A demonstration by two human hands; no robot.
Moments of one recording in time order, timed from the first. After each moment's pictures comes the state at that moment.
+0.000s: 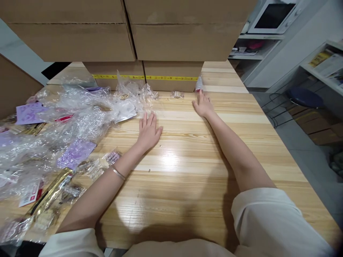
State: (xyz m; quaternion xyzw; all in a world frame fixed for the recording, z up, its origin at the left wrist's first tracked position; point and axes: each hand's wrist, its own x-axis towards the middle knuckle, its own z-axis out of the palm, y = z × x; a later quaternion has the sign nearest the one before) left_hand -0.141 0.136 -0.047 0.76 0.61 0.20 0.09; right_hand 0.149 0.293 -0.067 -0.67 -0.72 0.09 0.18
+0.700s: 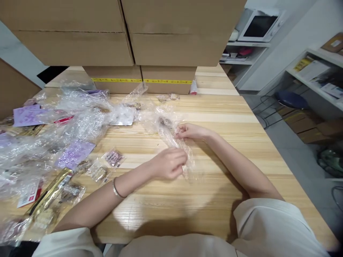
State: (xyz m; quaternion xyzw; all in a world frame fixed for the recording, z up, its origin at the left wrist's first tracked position) left_hand -0.095 0.052 -0.018 0.94 0.18 0.23 0.17; right_hand 0.102 0.158 -0.018 -0.37 -0.68 0.61 0.14
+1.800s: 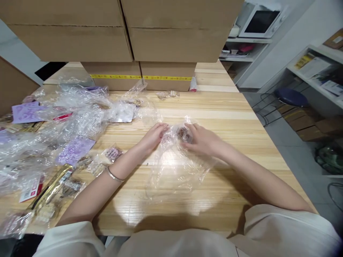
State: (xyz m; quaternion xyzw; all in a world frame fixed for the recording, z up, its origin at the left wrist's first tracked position) left_hand -0.102 0.096 -0.010 0.42 0.50 0.40 0.64; right_hand 0.114 0.079 0.029 -0.54 -0.83 0.14 0.04
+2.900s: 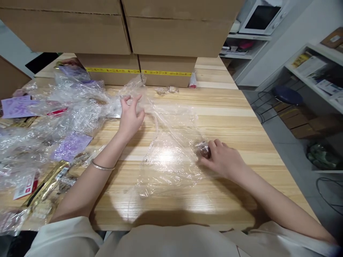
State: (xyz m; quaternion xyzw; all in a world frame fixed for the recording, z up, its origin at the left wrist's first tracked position) left_hand -0.172 0.137 0.002 0.67 0.58 0.43 0.17; right_hand 0.149 0.006 0.016 -0.64 -0.76 0.04 -0.09
